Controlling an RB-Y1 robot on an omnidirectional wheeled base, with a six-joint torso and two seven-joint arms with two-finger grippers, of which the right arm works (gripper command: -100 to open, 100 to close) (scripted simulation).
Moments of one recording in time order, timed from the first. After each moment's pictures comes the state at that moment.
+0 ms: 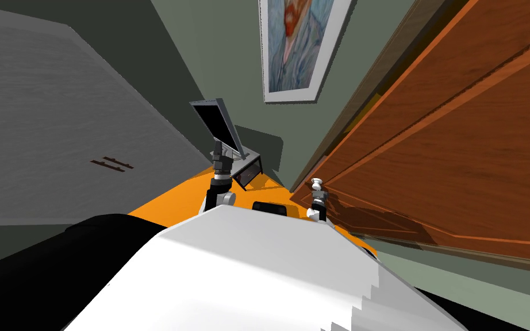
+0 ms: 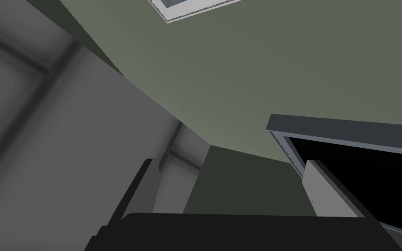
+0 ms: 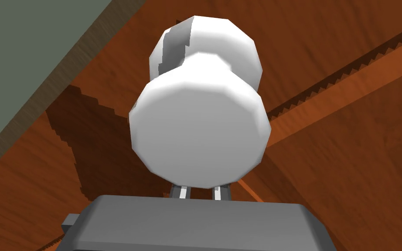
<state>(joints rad) -0.09 -0.25 -0.17 -0.53 -0.33 -0.87 -0.70</state>
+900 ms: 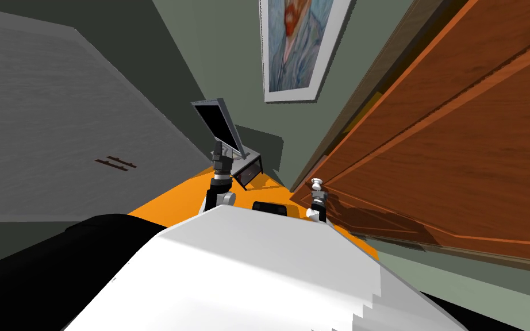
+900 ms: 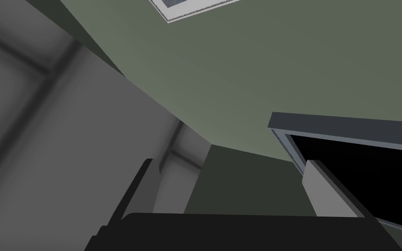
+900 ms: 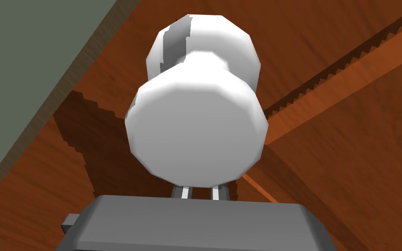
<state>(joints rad) -0.05 -0.23 -0.16 -0.61 -0.35 -0.83 -0.74</state>
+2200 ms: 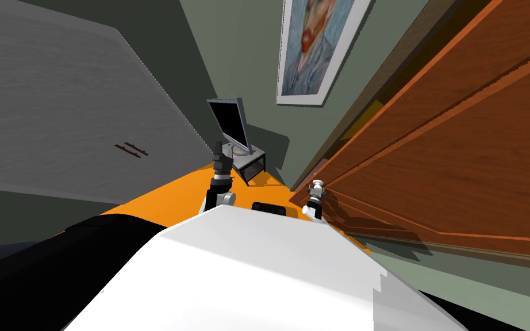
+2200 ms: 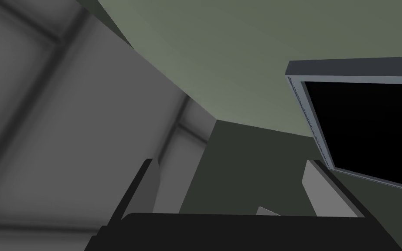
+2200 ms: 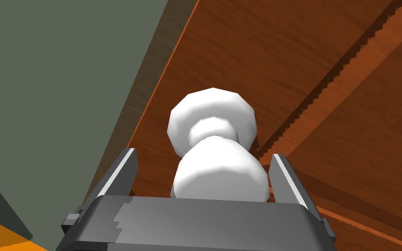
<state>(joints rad) -0.06 -0.18 -0.14 -0.65 -0.43 -0.82 -0.96</state>
